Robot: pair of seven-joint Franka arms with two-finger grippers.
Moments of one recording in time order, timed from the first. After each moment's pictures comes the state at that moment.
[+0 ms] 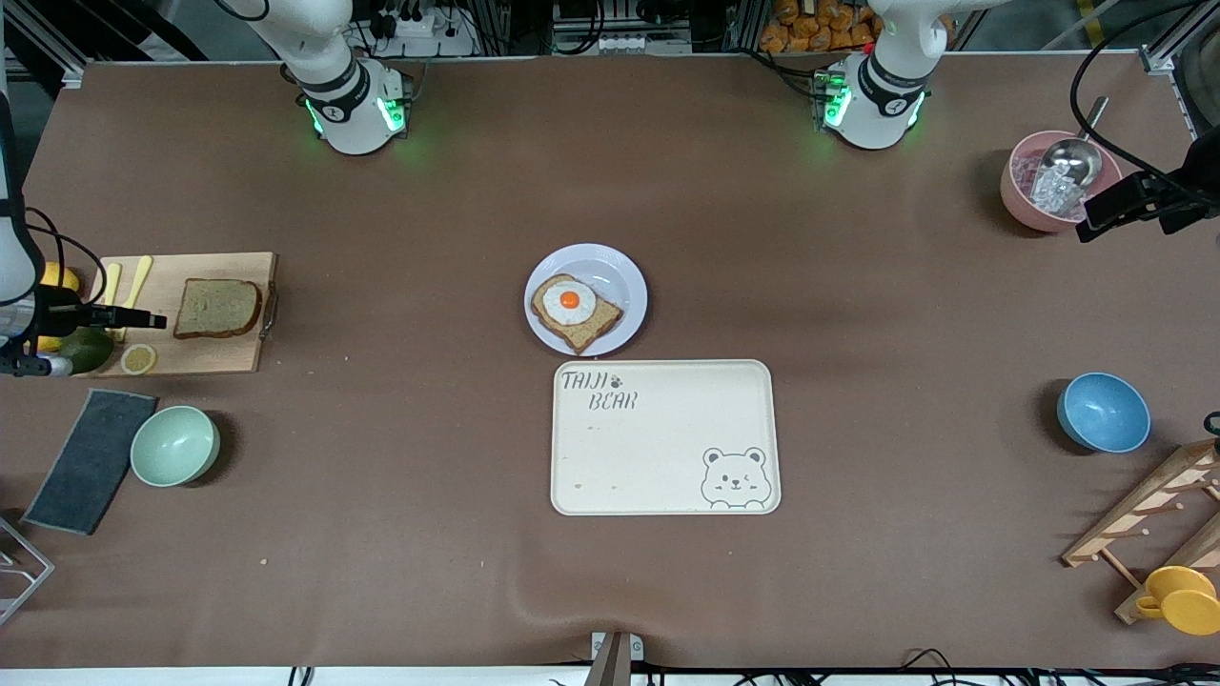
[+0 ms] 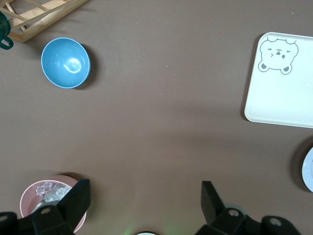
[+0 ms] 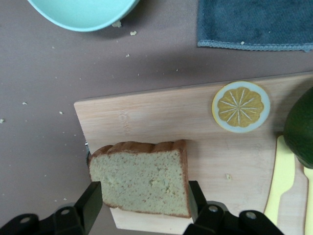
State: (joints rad) left arm 0.11 -0.05 -0.08 -1.62 -0.02 1.53 -0.06; right arm -0.46 0.43 -0.07 -1.86 0.13 1.94 -0.50
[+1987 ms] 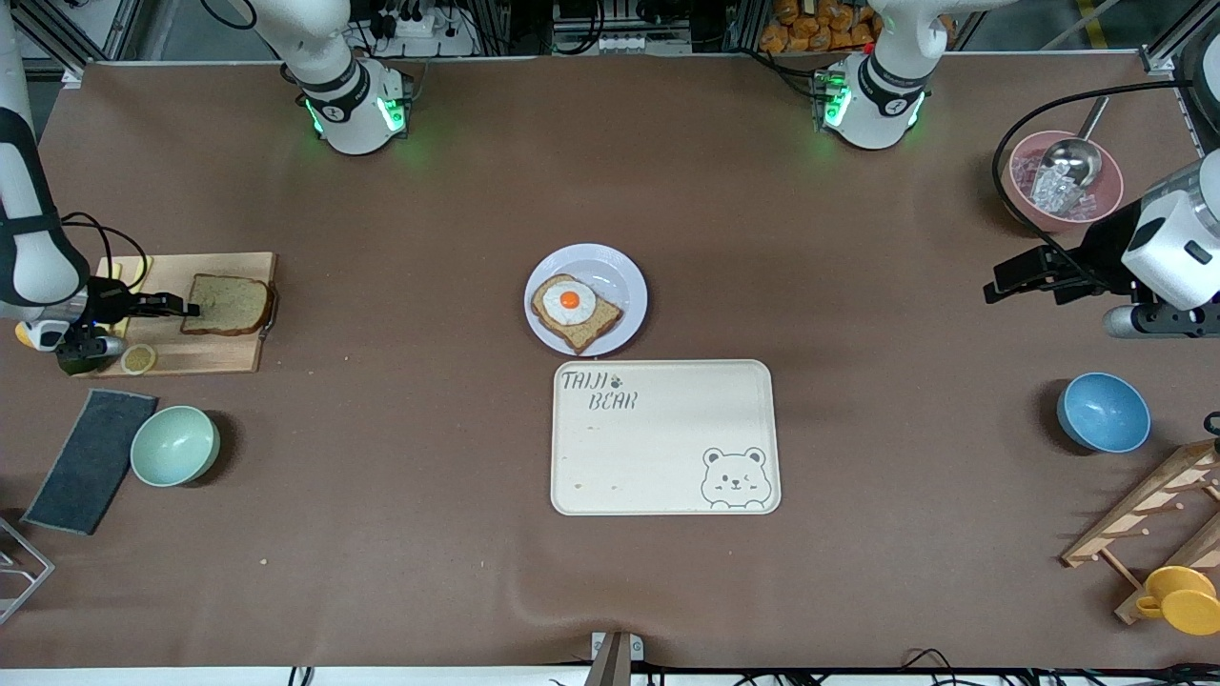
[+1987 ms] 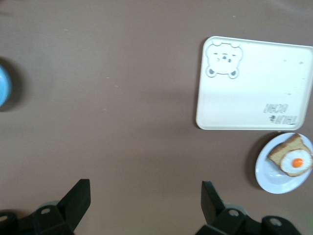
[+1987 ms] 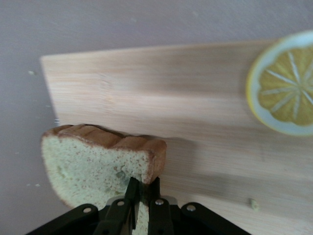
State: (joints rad) left arm 0.06 0.09 -0.10 -1.61 -0.20 1.65 -0.06; right arm -0.53 0.49 -0.05 -1.95 0.20 1.99 -0.74
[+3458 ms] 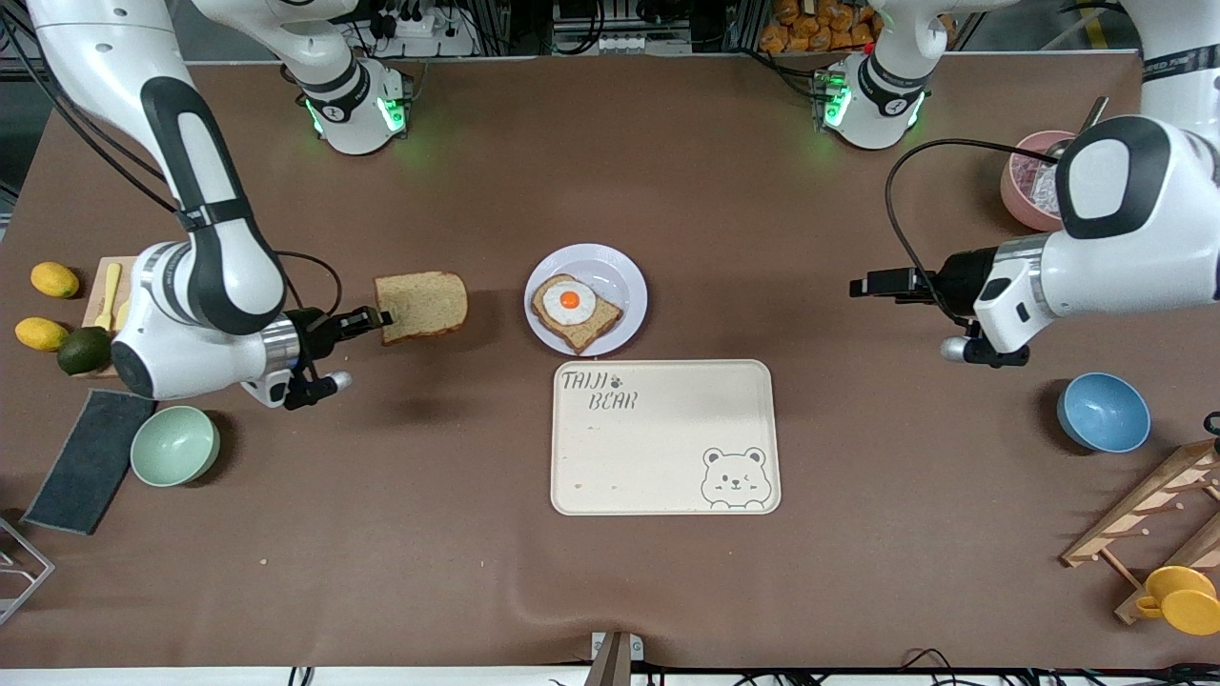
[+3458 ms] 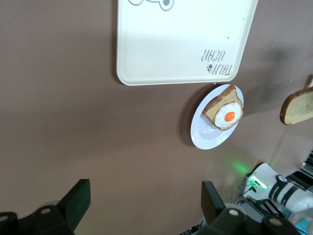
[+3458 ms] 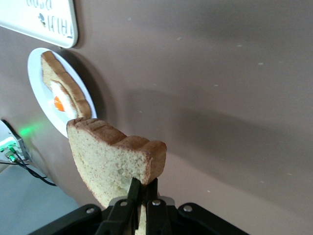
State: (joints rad) left arm 0.03 0.16 -0.13 -1.89 -0.60 1.74 0.08; right arm 0.11 0.42 -0.02 -1.84 0.53 1.72 -0.39
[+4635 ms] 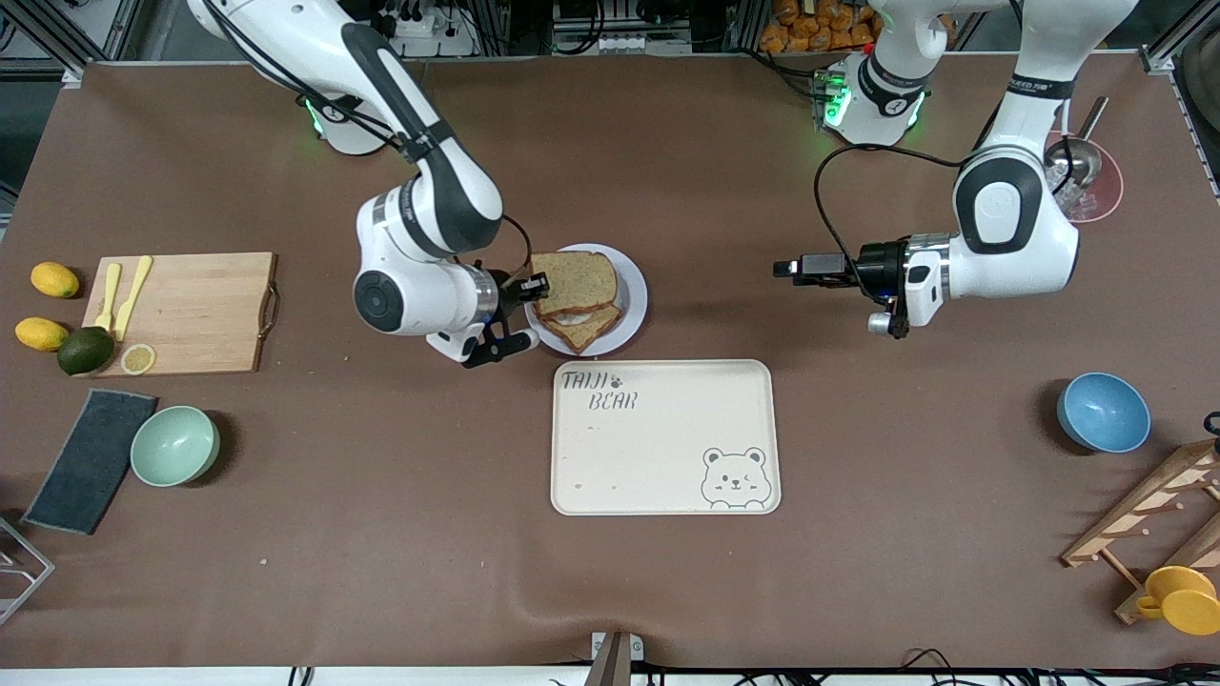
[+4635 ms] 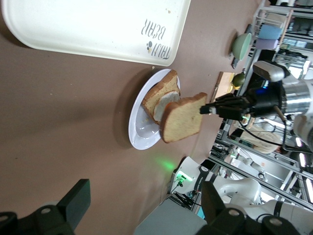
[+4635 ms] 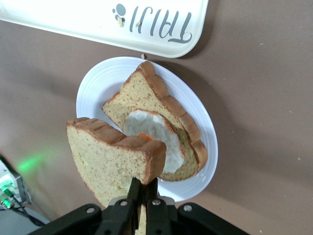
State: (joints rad) left arm 0.03 0.15 -0.18 -2.31 -1.17 1.93 0.49; right arm 0.57 0.46 -0.02 -1.86 0.65 2.06 -0.06
